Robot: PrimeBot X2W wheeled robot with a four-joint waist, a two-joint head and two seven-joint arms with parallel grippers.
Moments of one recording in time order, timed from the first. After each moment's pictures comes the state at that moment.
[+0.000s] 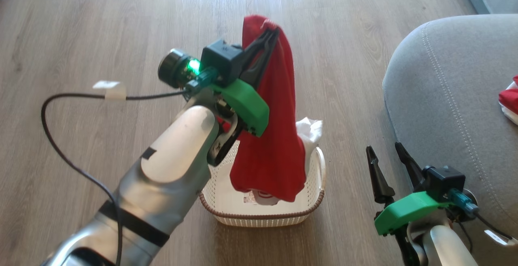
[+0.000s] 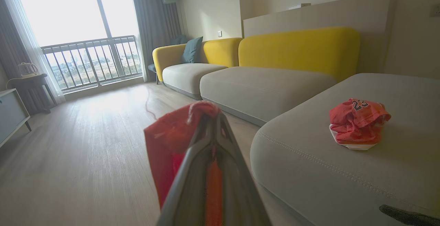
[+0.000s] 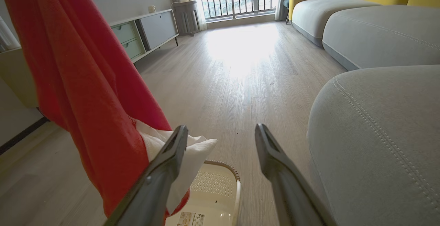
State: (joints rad) left arm -0.79 0.04 -0.72 0.53 -0.47 0.03 -0.25; right arm -0.11 -0.06 0.07 0.38 0.21 0.13 -0.26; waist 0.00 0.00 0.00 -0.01
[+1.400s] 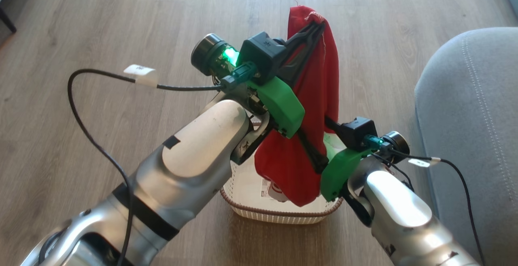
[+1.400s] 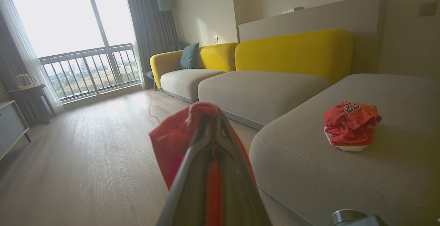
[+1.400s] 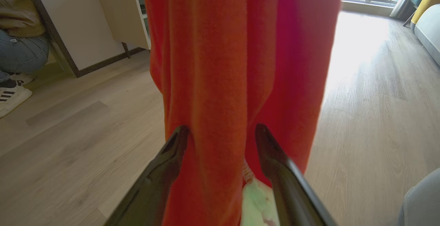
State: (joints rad) left arm -0.90 0.04 -0.91 0.46 -0.58 0.08 -0.25; right arm -0.52 -0.06 0.50 0.78 0.28 0.13 -0.26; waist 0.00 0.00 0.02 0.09
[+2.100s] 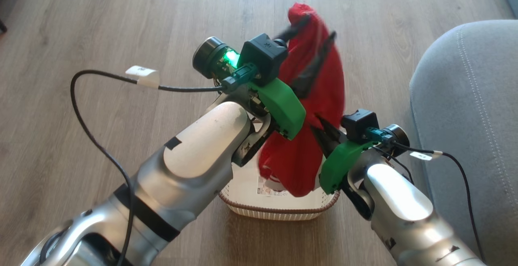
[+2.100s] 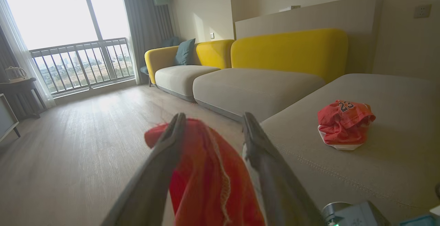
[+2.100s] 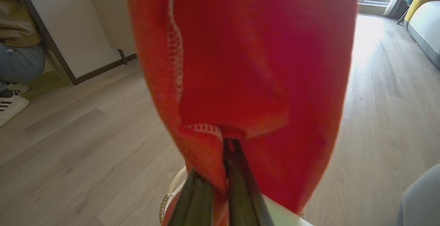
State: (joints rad) left arm -0.90 0.04 -0.93 0.46 -0.61 0.10 -0.25; right arm -0.56 -0.06 0.52 0.80 0.33 0.13 -0.26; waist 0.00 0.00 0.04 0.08
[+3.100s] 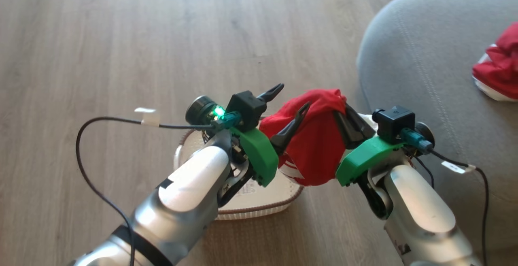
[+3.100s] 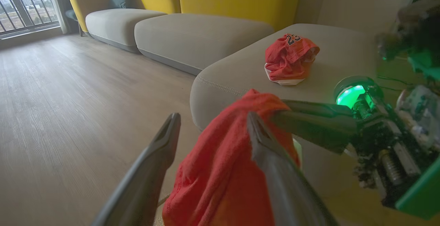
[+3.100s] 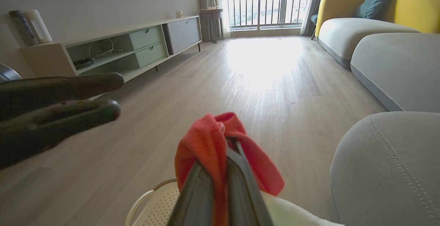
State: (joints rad) left arm -0.72 0.04 -0.89 0.62 -0.55 -0.07 -0.25; right arm -0.43 -0.06 0.31 0.55 0.26 0.13 -0.25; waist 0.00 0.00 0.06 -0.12
